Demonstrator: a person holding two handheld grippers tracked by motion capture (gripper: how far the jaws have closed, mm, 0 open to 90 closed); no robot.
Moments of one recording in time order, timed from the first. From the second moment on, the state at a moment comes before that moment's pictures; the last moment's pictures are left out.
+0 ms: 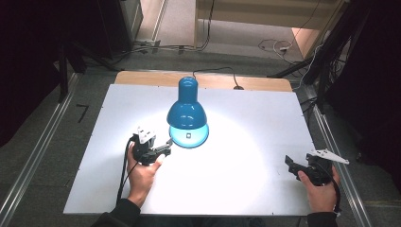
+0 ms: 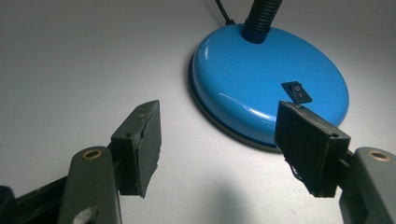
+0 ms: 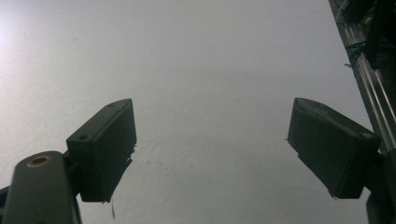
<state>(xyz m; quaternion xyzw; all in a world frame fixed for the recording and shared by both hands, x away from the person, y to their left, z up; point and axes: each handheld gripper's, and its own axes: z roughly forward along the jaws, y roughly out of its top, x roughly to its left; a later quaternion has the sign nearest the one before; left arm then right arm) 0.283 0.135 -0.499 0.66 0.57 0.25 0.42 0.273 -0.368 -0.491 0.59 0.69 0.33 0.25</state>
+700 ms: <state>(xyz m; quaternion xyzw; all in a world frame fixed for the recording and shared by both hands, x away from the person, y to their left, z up) 0.292 0.117 -0.499 0.68 0.55 0.24 0.43 0.273 -0.368 -0.491 0.59 0.69 0.33 0.25</state>
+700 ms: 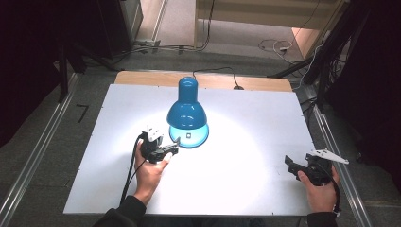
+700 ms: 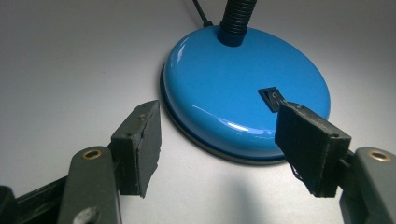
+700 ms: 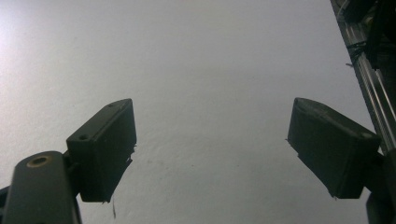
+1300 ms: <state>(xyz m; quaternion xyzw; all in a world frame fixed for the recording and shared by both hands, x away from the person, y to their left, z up) 0.298 0.106 -0.502 0.68 0.55 0.24 0.43 0.273 -0.368 -0.490 0.59 0.69 0.33 0.25</state>
